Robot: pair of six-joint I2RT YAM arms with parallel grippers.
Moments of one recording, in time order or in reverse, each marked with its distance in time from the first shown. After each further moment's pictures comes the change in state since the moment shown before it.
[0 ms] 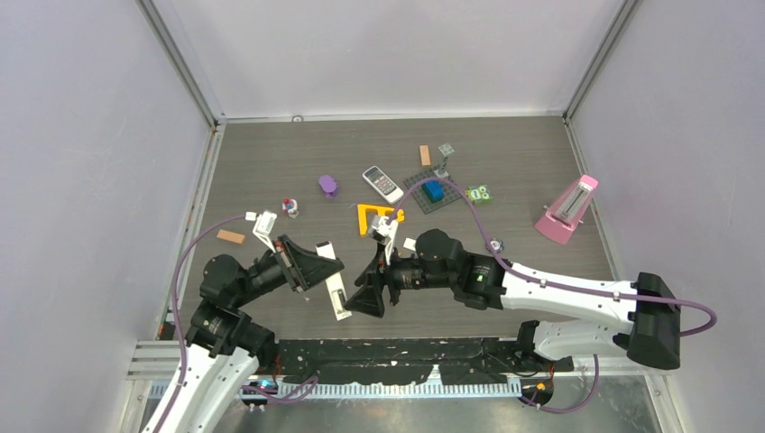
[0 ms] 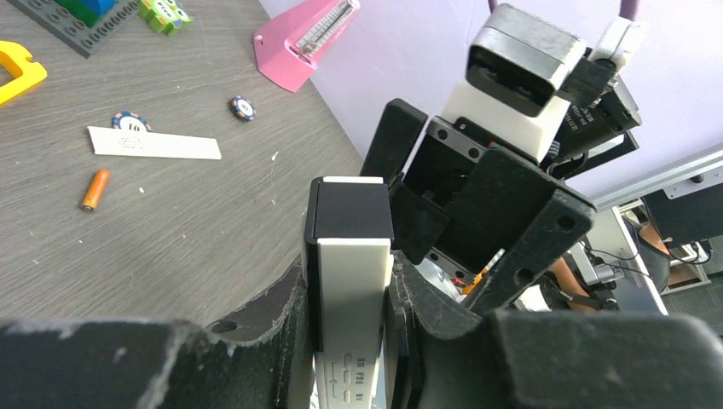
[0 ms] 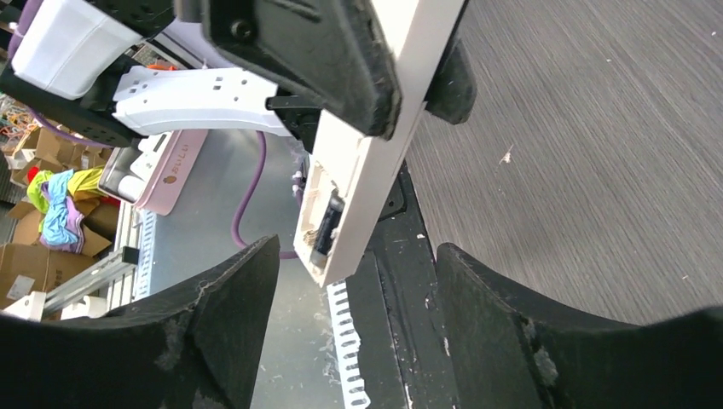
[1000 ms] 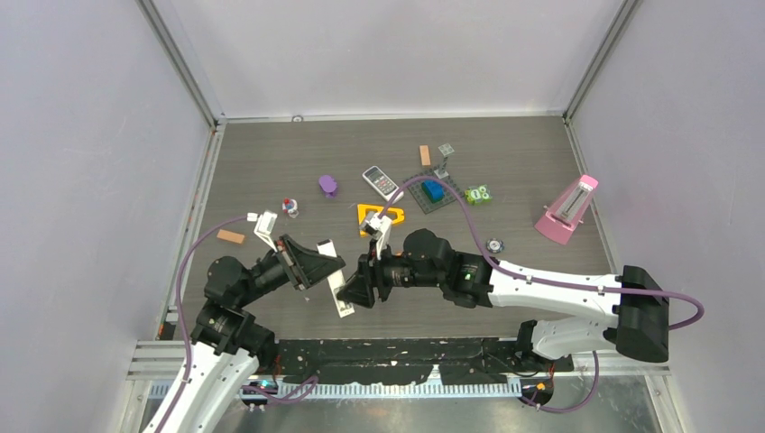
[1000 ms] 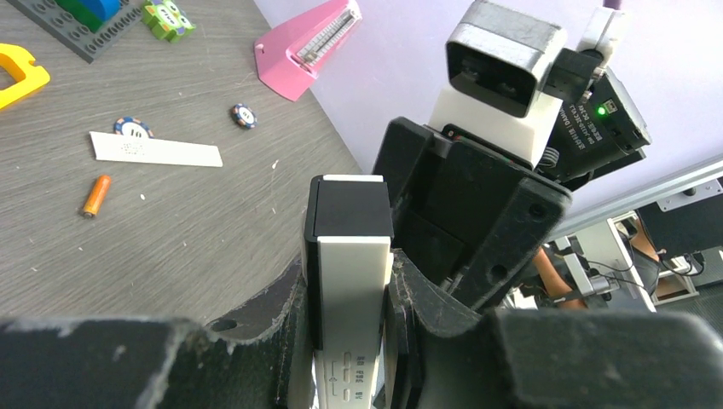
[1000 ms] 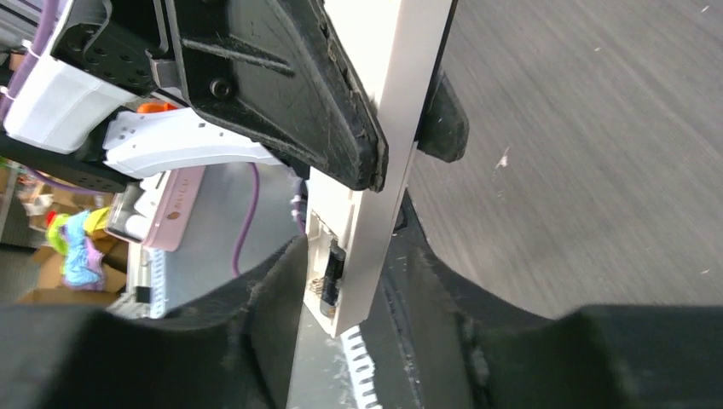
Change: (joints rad) left arm 0.001 0.000 -0.062 0.097 -0.014 -0.044; right arm 0.009 0.093 0.039 0.025 0.079 0.098
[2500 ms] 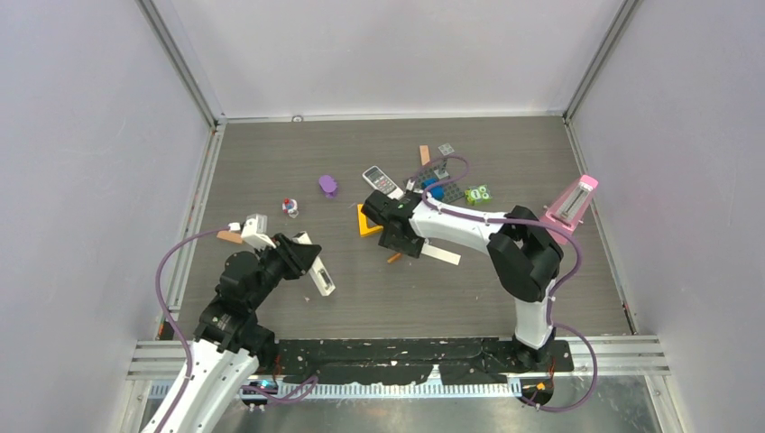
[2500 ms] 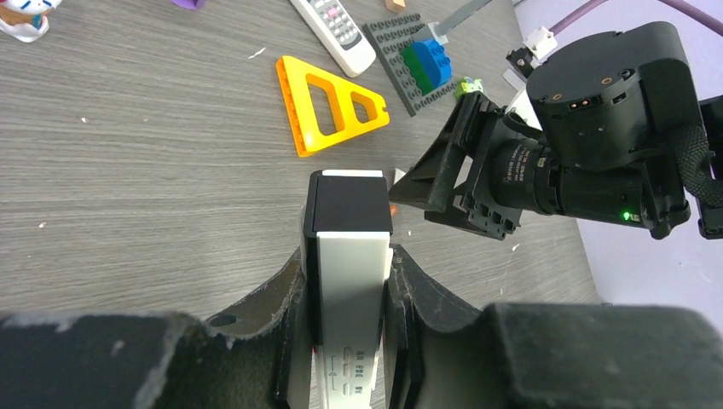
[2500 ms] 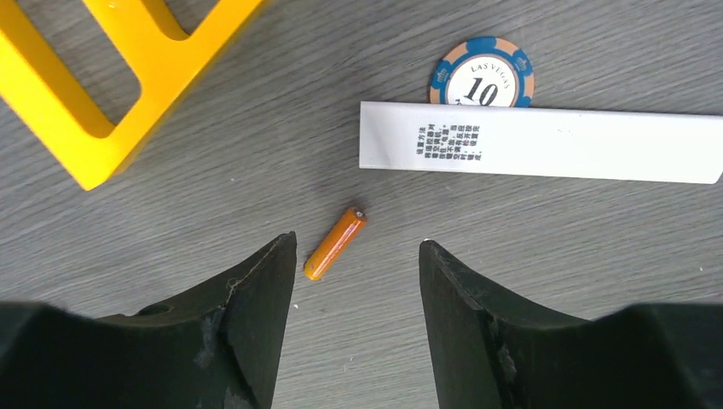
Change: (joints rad) left arm -0.001 0.009 -0.028 -0.293 -0.579 0.271; right arm -0.296 0.653 0.529 -0.959 0.616 0.669
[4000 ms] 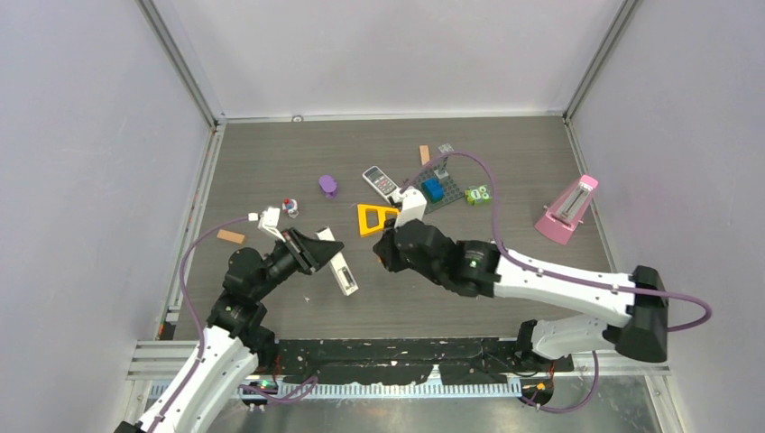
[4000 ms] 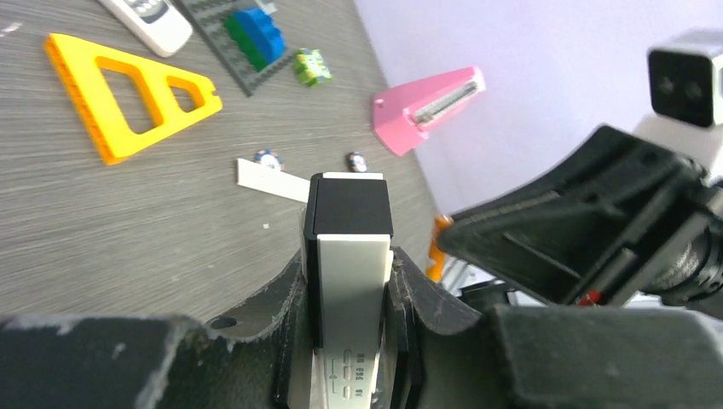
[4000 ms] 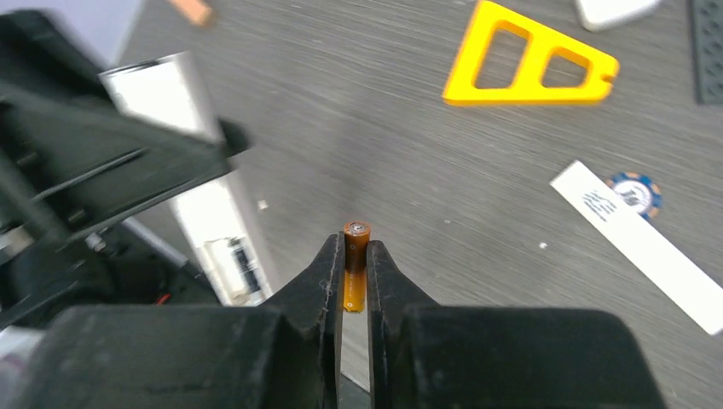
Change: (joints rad) left arm 0.000 0.128 -0.076 0.372 0.294 -0.177; right arm 0.257 -0.597 -0.311 0.446 0.039 -0.543
